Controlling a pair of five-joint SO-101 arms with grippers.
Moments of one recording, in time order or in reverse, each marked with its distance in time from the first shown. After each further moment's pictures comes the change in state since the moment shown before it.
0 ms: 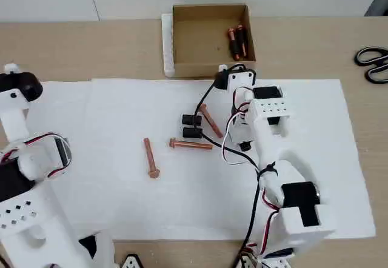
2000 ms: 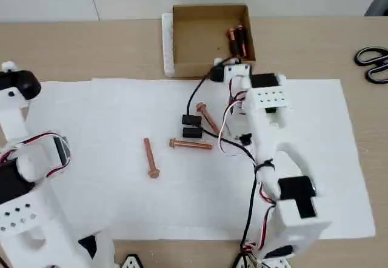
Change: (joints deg) left arm 0.0 0.0 -2.4 0.0 0.0; right arm -1.1 1.8 -13.5 13.1 0.9
